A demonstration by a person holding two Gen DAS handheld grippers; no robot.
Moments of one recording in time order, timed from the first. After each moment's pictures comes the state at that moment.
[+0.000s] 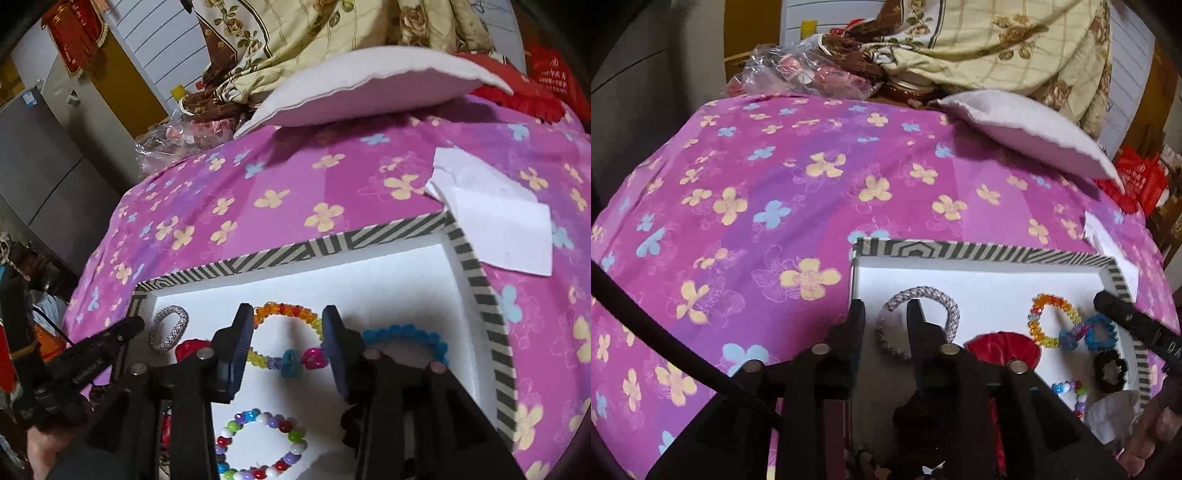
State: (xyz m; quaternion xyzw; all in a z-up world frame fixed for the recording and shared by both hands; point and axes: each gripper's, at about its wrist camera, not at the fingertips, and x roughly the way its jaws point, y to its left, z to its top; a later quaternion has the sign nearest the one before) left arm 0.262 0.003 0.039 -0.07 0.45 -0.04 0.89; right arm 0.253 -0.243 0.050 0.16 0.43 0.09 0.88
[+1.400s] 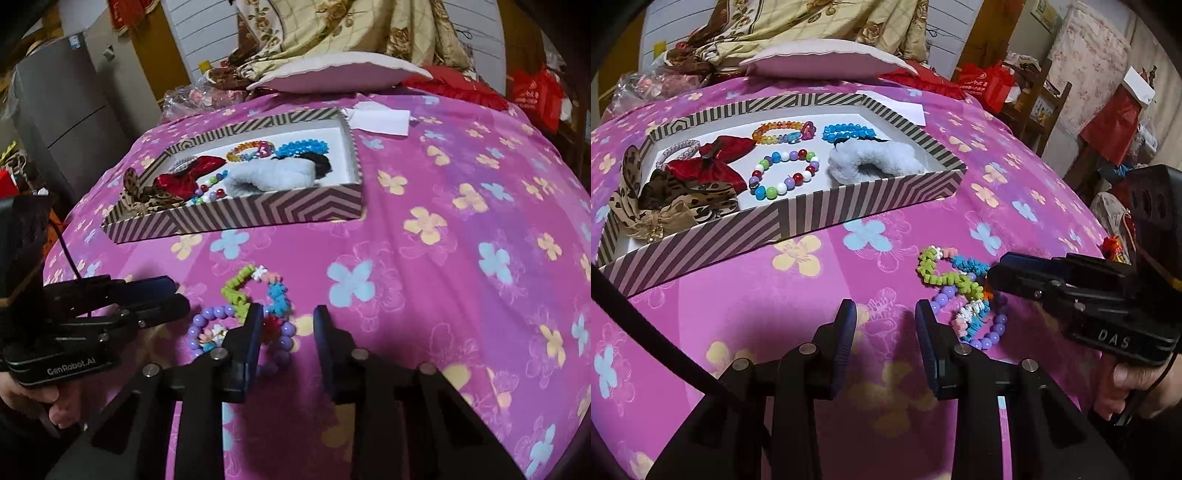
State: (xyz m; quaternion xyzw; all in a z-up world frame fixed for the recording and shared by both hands) left arm 0.037 -0.125 0.018 0.00 0.45 -0.31 0.84; right arm -0.006 -0.288 0.032 0.07 0.43 0.10 0.89
